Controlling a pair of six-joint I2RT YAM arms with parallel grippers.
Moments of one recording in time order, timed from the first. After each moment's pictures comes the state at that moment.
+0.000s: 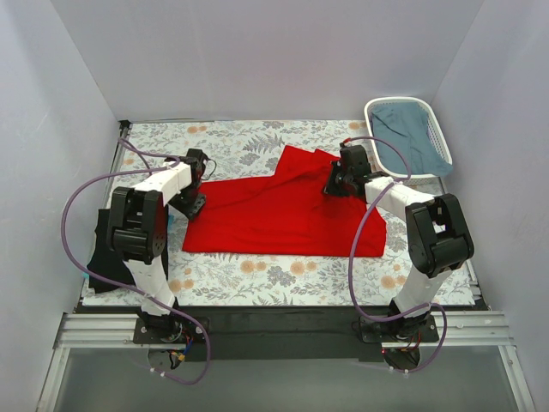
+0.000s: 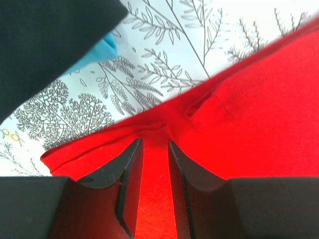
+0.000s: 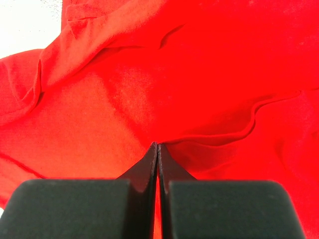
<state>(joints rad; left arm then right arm) -0.18 1.89 1.32 -0.94 -0.38 -1.22 0.36 1.75 1.09 -0.14 -0.11 0.54</state>
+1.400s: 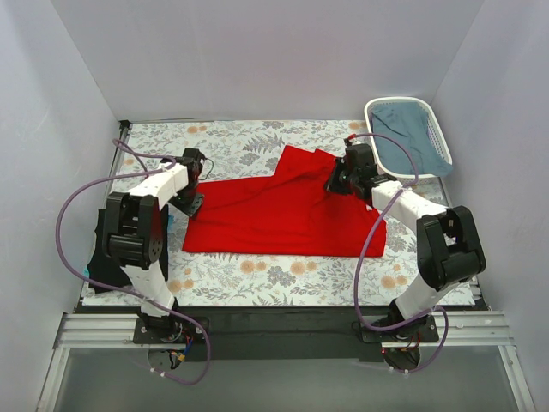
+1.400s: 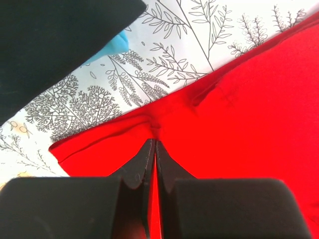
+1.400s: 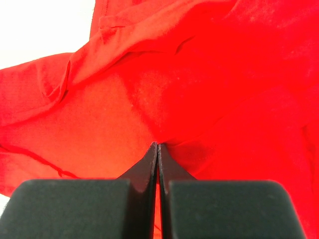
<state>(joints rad) -0.16 1.84 1.30 -0.95 -0.36 -1.22 0.36 1.64 1.05 -0.12 -0.11 0.53</state>
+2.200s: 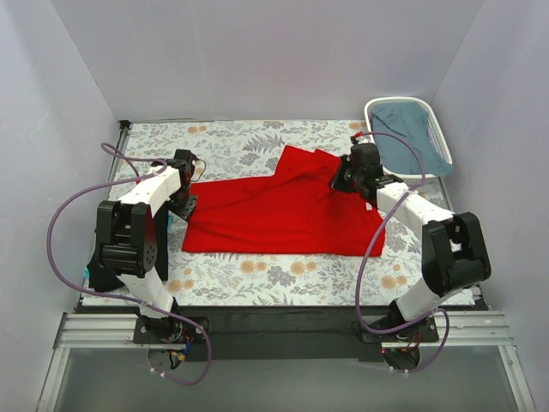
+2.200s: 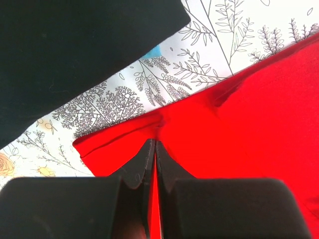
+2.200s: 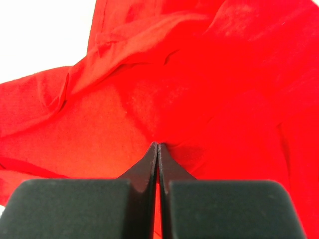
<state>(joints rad) -0.12 1.75 1.25 -0.97 -0.36 -1.21 0.34 1.59 1.03 -0.11 -0.07 0.52</state>
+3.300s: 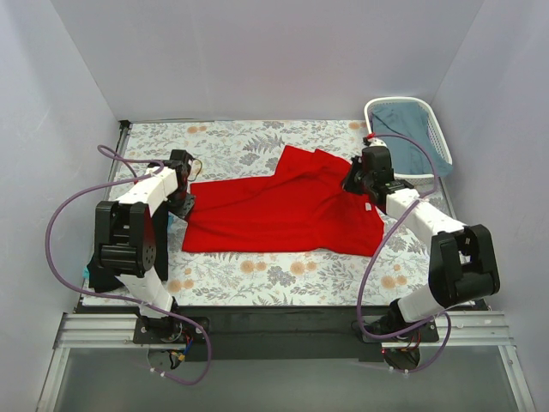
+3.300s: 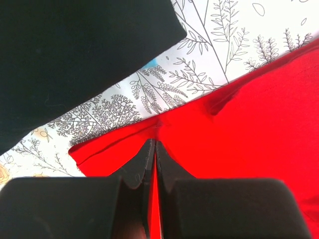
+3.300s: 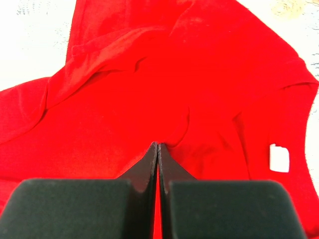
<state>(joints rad) -0.09 1.75 1.23 -0.93 -0.33 -1.19 0.29 1.50 0.97 -0.11 -0.01 0.48</state>
